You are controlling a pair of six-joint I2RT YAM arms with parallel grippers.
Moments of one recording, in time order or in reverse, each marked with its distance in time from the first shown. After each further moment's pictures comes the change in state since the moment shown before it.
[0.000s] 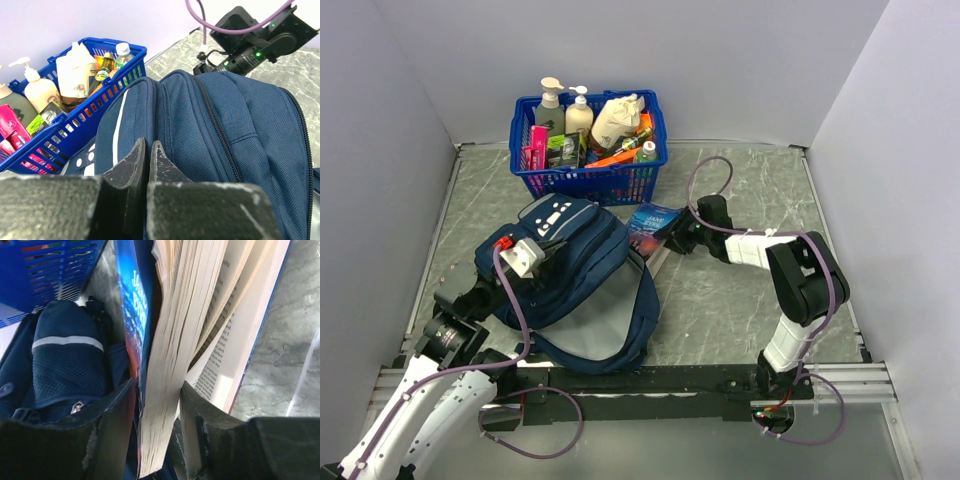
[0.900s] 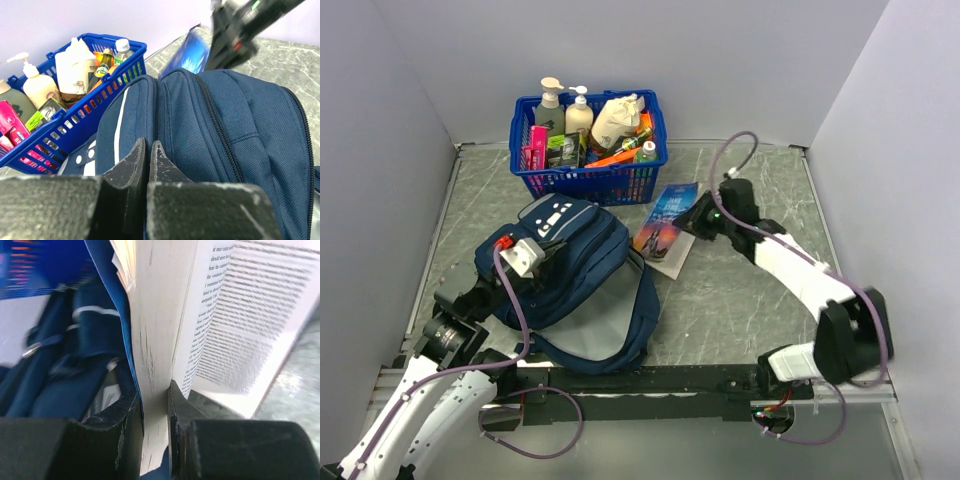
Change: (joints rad) left arm 0.000 -0.002 0.003 -0.019 -0.008 -0.002; right arm -0.009 -0.351 0.100 -0.410 0.101 -0.248
